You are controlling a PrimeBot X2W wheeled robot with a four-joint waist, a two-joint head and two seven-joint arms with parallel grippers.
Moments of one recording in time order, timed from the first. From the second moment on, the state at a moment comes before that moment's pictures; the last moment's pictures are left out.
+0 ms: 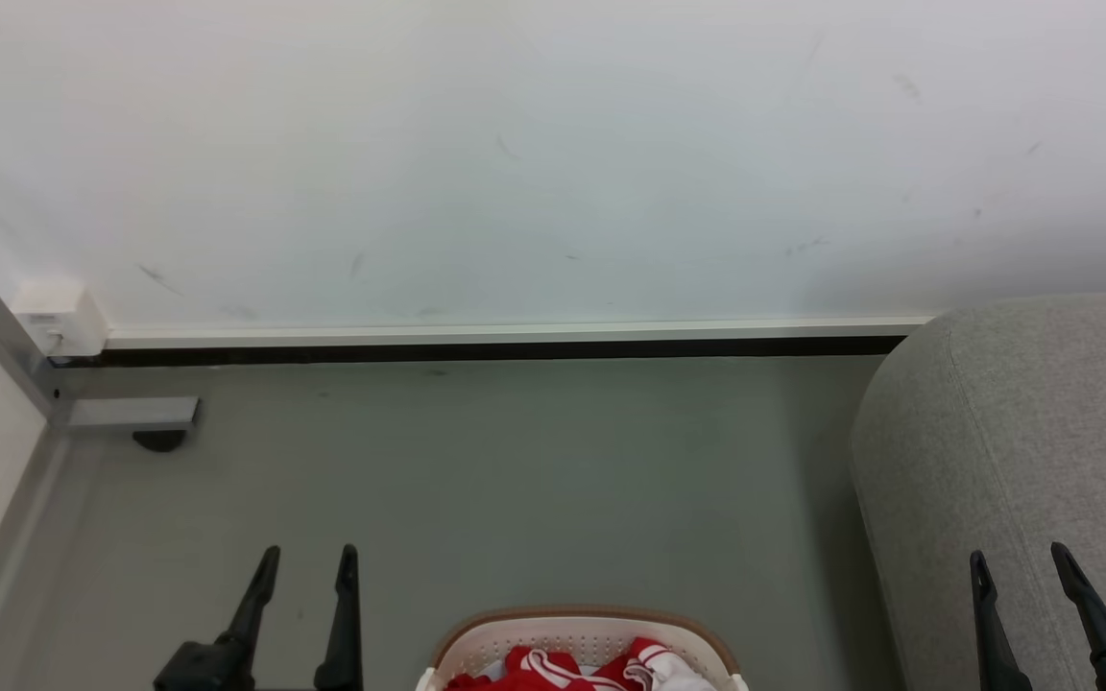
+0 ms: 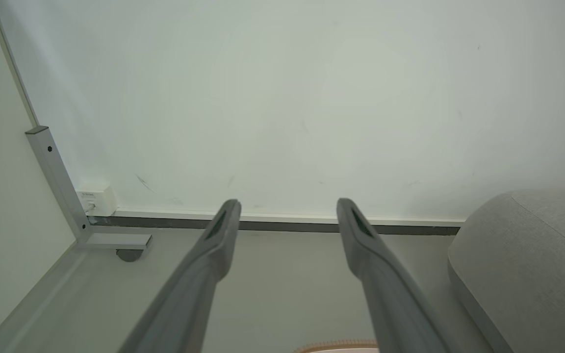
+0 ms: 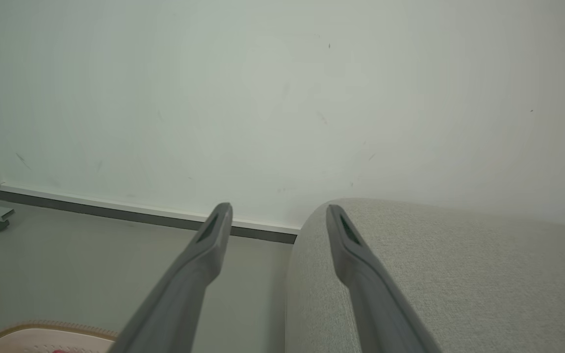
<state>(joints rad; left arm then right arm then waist) 0.01 0.05 -0.06 0.15 -0.11 0.01 -0.26 0.02 -0.05 -0.10 0.18 0.00 0.13 -0.26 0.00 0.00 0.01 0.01</state>
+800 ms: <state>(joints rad) -0.12 0.05 -0.16 0.29 -0.08 -0.07 -0.26 -0.07 -0.05 -0.09 0.14 0.05 0.13 -0.26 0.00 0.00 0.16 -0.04</state>
